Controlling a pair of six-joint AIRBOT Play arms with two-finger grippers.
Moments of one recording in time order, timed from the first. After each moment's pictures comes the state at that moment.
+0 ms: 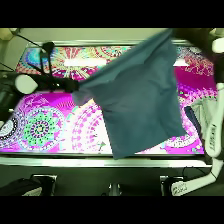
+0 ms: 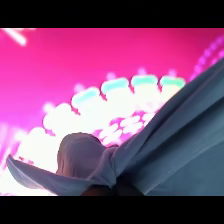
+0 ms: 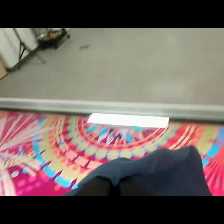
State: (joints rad) left arm -0.33 -1.26 1.31 1.38 -0.94 -1.70; right arm -0.11 -1.75 1.91 -0.62 0.67 0.88
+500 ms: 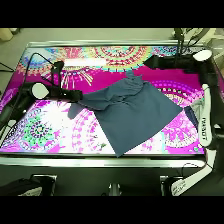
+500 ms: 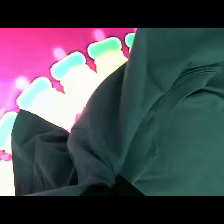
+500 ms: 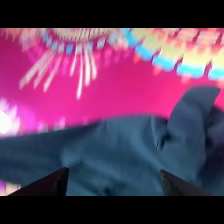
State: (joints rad) left arm -0.29 -1.30 1.23 1.30 -0.94 -1.69; right arm -0.11 -1.80 1.91 -0.65 1.23 0.91
